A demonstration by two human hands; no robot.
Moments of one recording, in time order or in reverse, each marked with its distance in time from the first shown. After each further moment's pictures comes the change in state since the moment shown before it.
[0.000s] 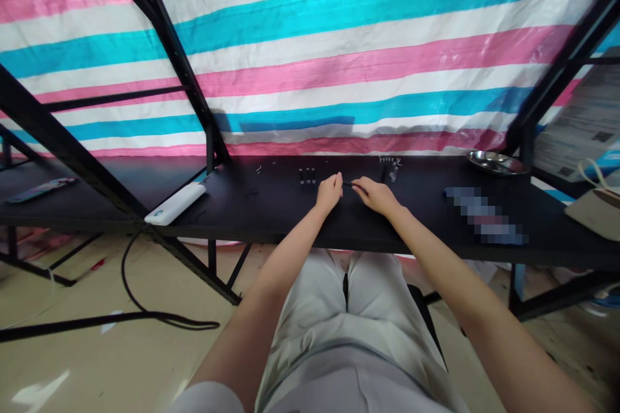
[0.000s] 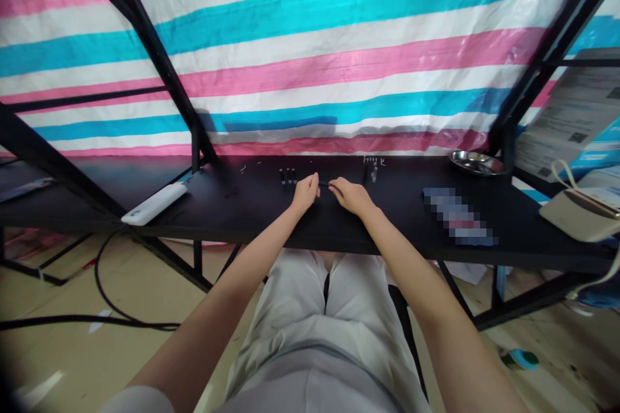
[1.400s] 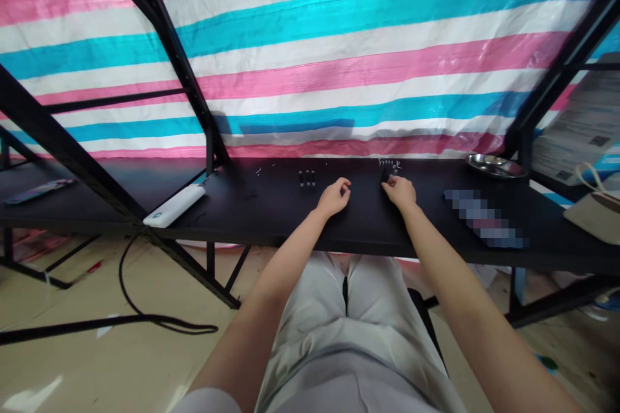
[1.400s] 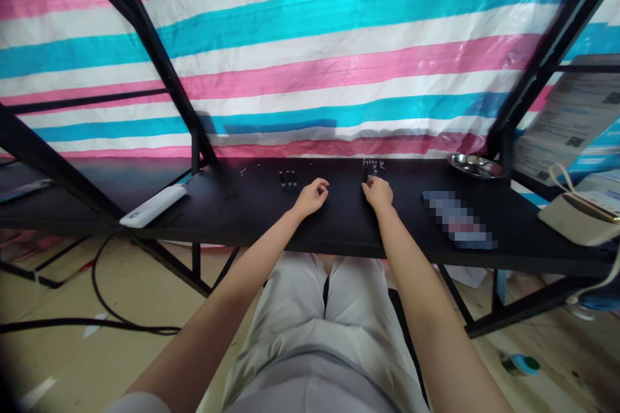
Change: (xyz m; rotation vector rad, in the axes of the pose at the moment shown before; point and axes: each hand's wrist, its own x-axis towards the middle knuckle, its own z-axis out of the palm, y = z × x) left_hand -0.001 -0.011 0.010 0.072 -0.171 0.092; right_hand -0.007 0.063 -0.006 -0.096 -0.049 0.871
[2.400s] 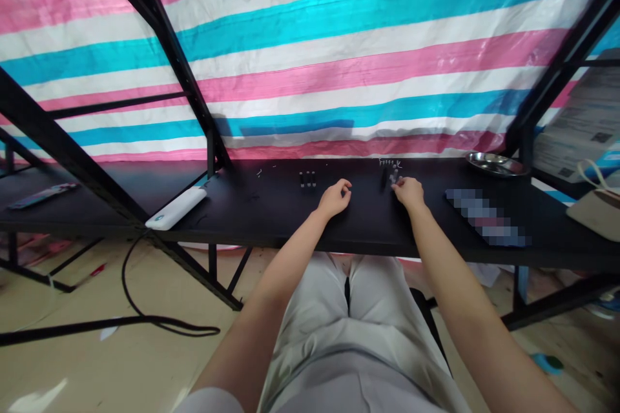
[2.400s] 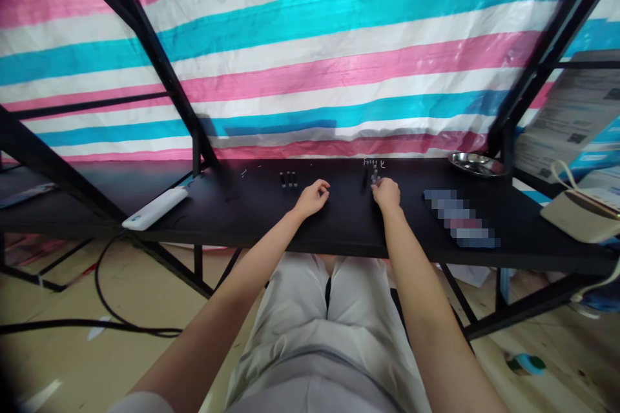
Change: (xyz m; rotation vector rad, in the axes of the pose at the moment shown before) left_hand 0.000 -0.004 0.001 0.005 -0.005 0.026; right_hand 0.004 0.014 -0.005 -0.009 -0.004 0.134
